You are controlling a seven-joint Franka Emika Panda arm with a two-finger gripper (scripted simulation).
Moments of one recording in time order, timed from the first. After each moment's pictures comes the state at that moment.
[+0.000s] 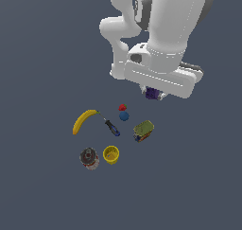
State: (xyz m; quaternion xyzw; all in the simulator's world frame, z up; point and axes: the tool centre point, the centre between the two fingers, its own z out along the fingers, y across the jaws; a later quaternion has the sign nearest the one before) arm 0.009 0.105 0.314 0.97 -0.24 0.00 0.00
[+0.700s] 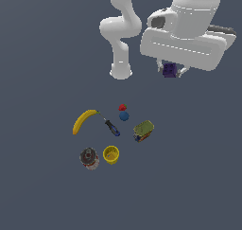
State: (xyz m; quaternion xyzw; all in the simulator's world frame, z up) arm -0.023 0.151 0.381 0.97 -0.24 0.00 0.00
